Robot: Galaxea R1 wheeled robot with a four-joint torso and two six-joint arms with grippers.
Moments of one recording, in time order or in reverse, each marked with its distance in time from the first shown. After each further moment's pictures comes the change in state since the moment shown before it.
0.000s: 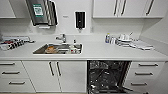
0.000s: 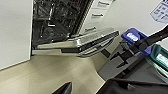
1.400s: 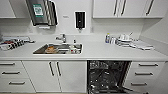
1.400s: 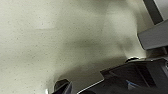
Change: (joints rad) left arm 0.512 0.632 -1.007 -0.090 -0.167 -0.010; right arm -0.329 0.294 -0.455 -0.224 0.332 -0.634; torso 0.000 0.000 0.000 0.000
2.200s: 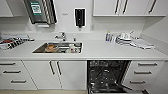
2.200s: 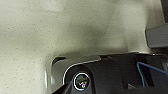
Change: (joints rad) left arm 0.065 0.126 -0.184 -0.092 -0.040 -0.004; right arm -0.054 0.107 -0.132 -0.097 0.029 -0.023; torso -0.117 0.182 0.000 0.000
